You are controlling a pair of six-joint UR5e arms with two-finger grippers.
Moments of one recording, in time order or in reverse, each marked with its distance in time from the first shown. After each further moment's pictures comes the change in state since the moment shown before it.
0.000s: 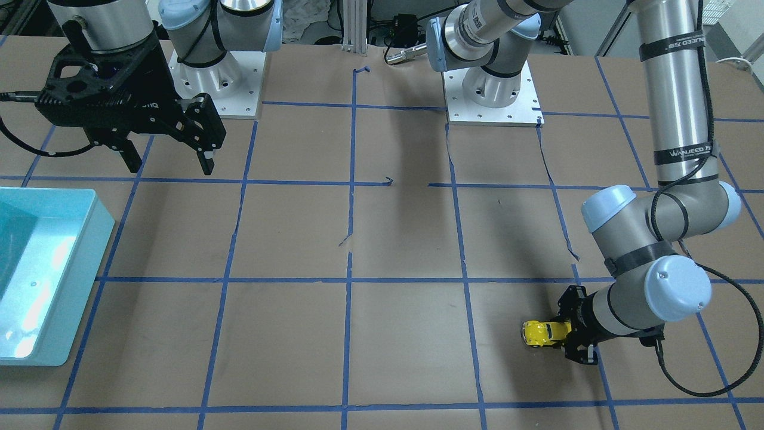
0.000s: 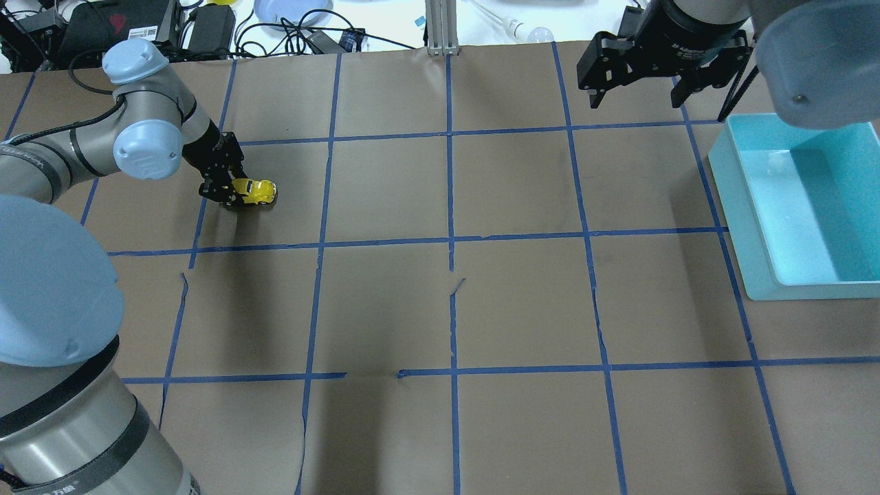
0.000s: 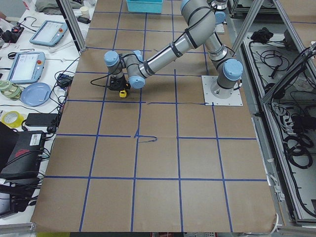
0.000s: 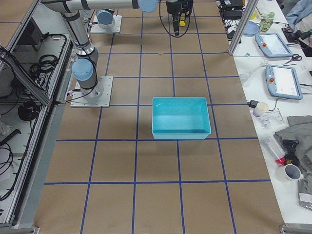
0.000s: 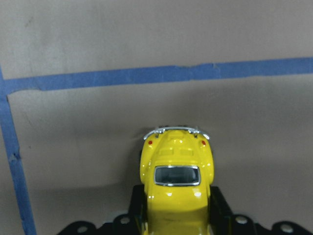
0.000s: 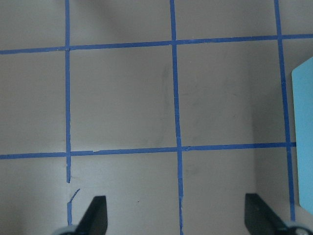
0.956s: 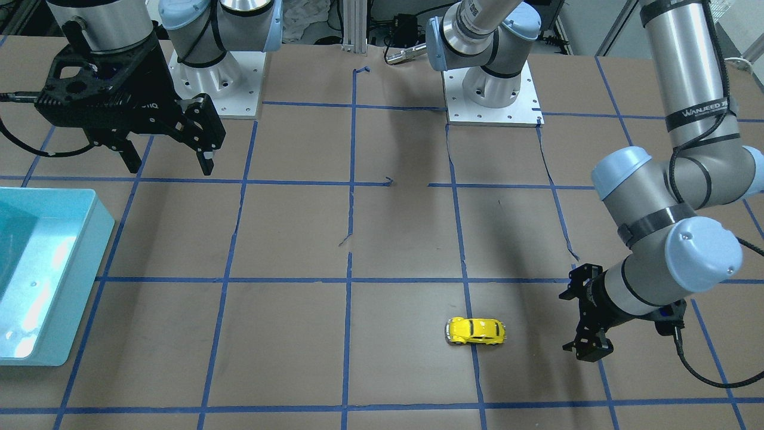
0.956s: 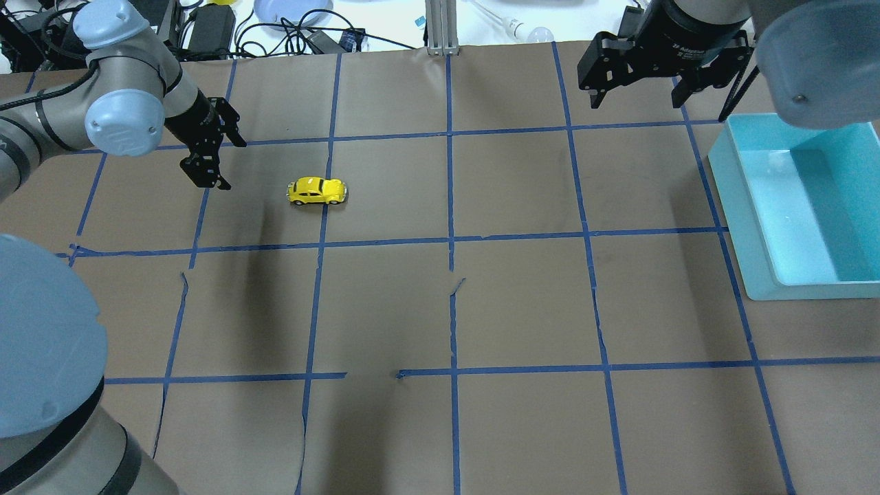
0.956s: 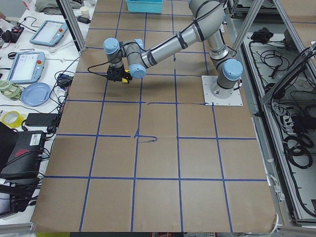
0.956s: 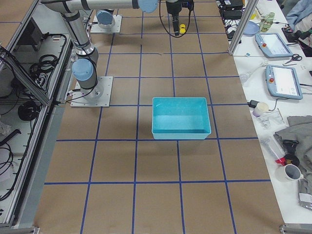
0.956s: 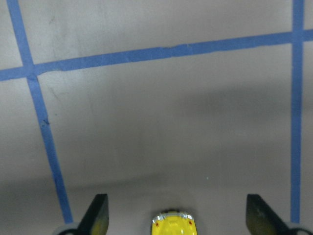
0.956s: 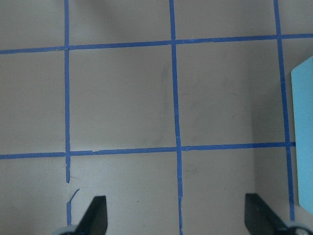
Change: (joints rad) left arm -0.026 0.147 0.019 -0.102 -0.021 0.124; right arm -0.001 0.000 0.000 0.001 -0.001 0.000
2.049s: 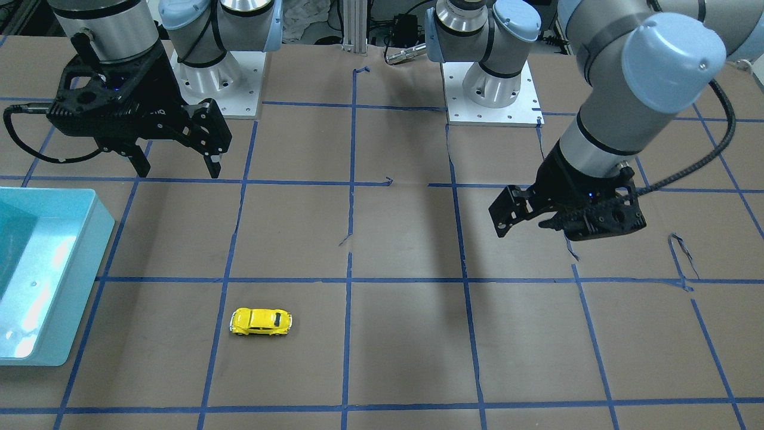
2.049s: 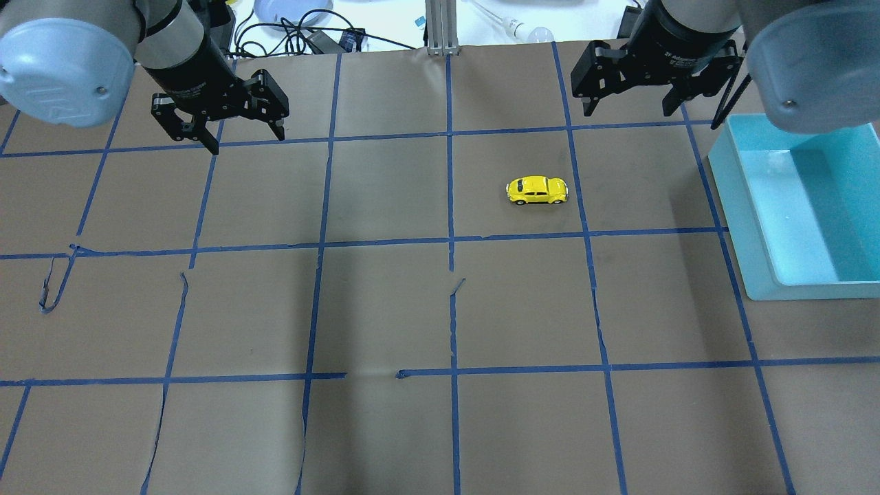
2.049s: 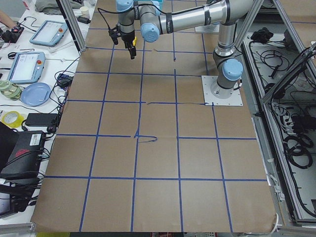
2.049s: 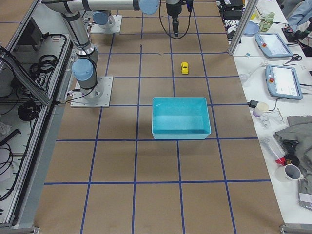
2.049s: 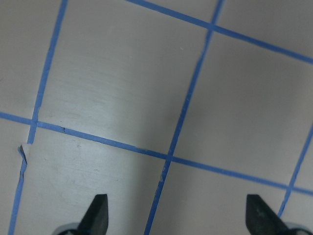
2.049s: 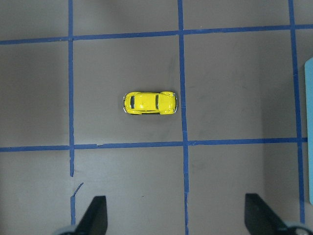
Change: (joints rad) left arm -0.182 0.336 0.002 -0.309 0.007 1.062; right arm 0.000 0.009 0.026 -0.004 0.023 -0.007
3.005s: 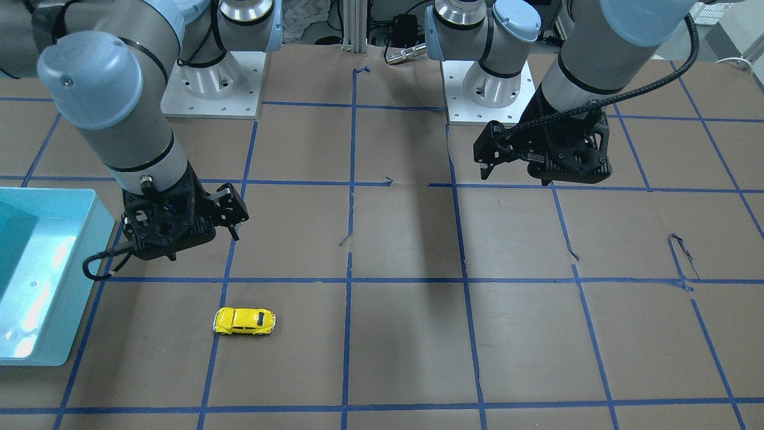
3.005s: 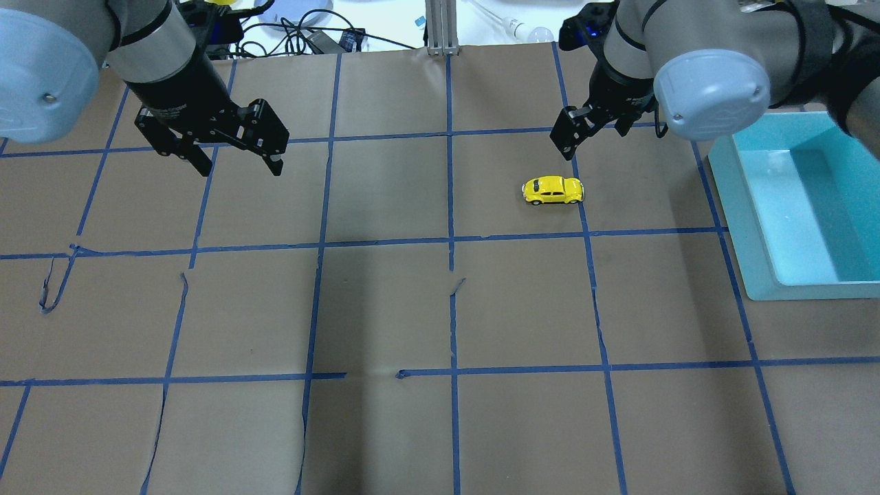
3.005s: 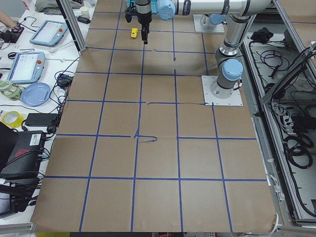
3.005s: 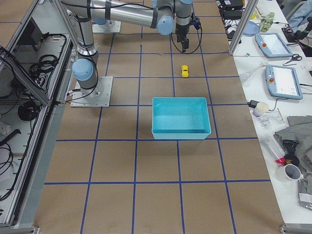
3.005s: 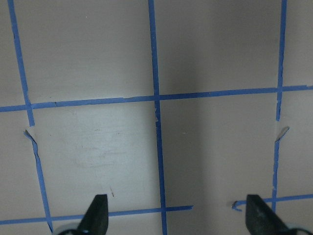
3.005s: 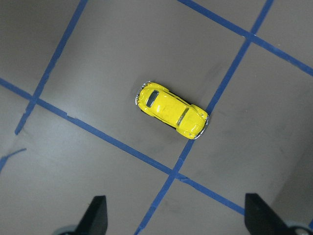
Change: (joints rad) left arm -0.028 0.109 -0.020 -0.155 0.033 0.163; right arm 0.001 0.240 0.023 -0.132 0.001 -0.582
